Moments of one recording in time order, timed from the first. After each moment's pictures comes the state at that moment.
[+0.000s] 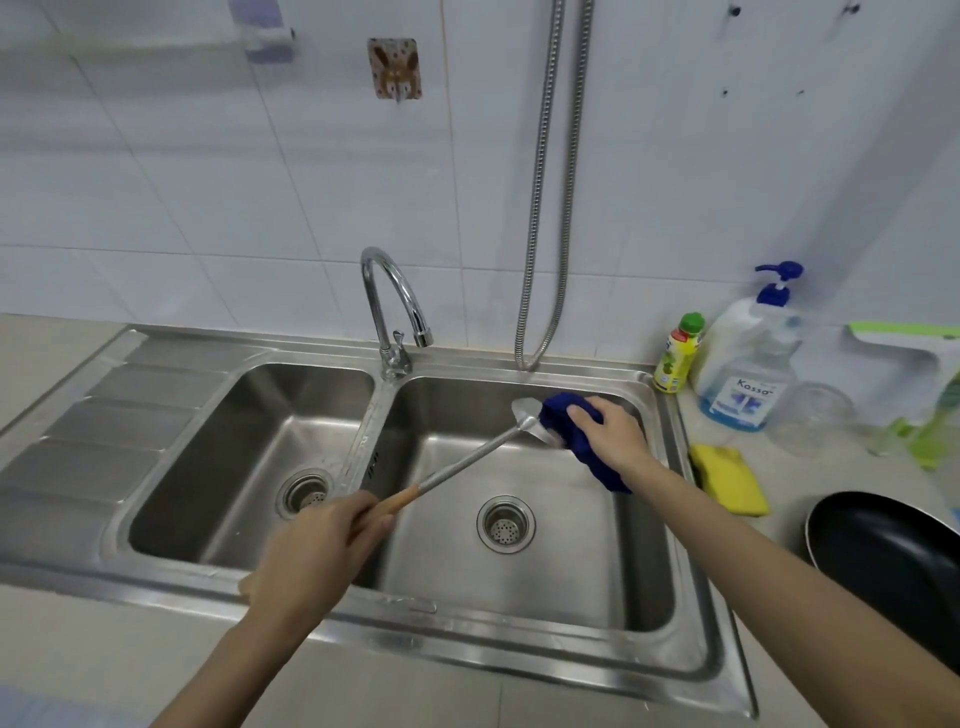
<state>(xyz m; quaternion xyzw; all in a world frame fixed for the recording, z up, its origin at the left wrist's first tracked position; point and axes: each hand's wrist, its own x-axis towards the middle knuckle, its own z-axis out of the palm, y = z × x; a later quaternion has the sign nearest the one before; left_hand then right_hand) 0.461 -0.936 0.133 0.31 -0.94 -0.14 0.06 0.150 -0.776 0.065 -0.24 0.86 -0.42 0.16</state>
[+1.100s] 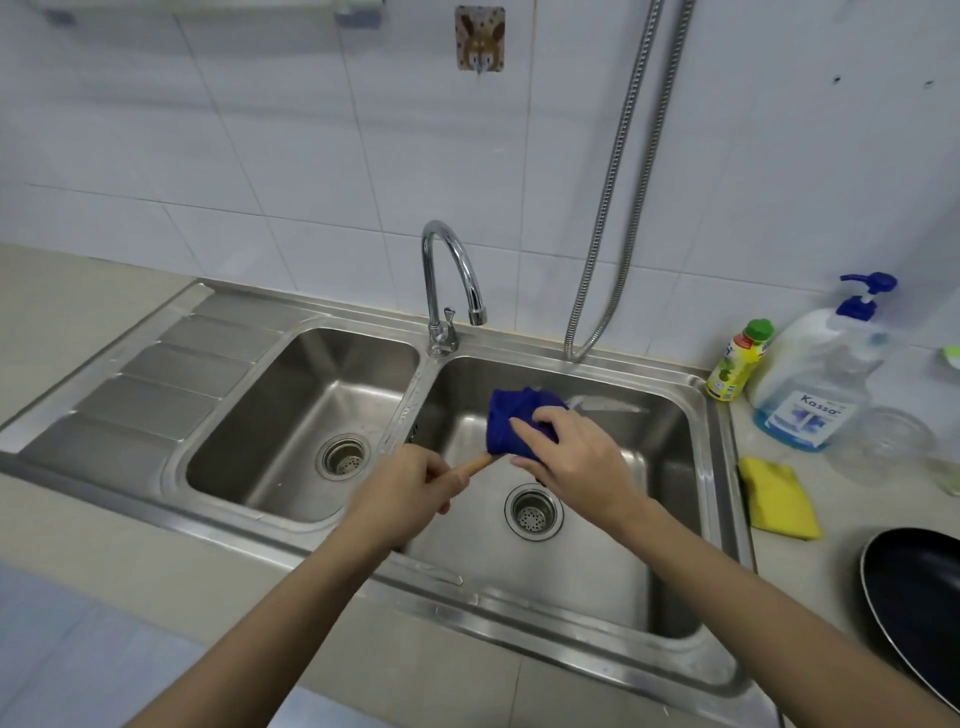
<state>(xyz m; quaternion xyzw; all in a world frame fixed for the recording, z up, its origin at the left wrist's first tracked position) 0.426 -0.922 0.147 0.37 -0.85 -0.37 0.02 0.232 -0.806 0.077 -0.65 0.68 -0.20 -0.28</state>
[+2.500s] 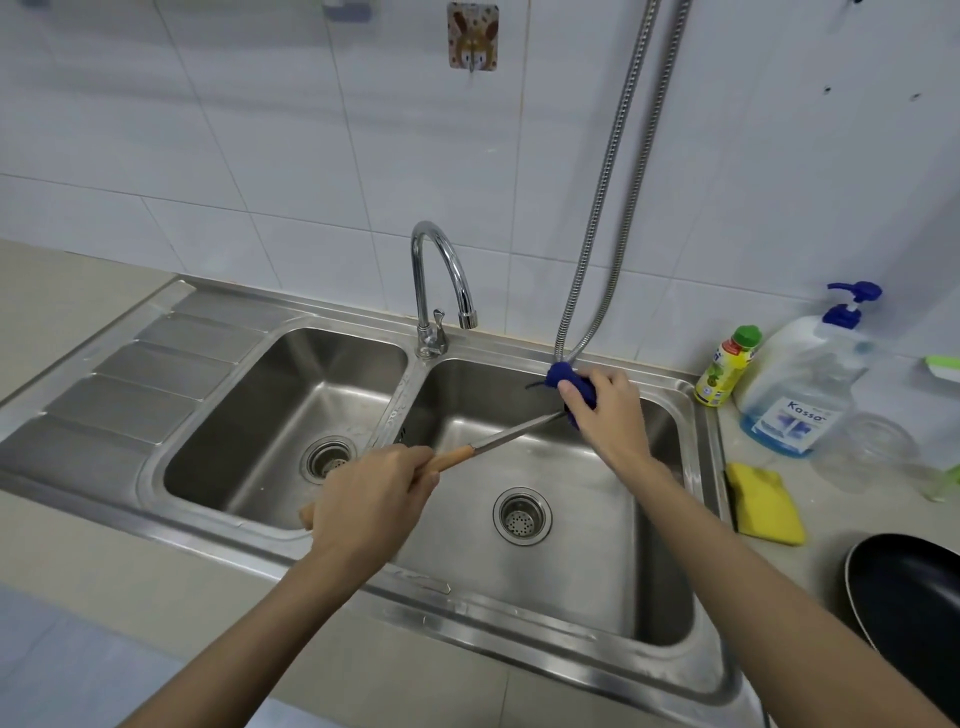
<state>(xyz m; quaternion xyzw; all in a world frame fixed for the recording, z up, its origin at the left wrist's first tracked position) 0.435 -0.924 0.151 0.33 -0.94 -0.08 0.07 0.164 -0.824 0.070 -0.35 0.87 -0.35 0.02</state>
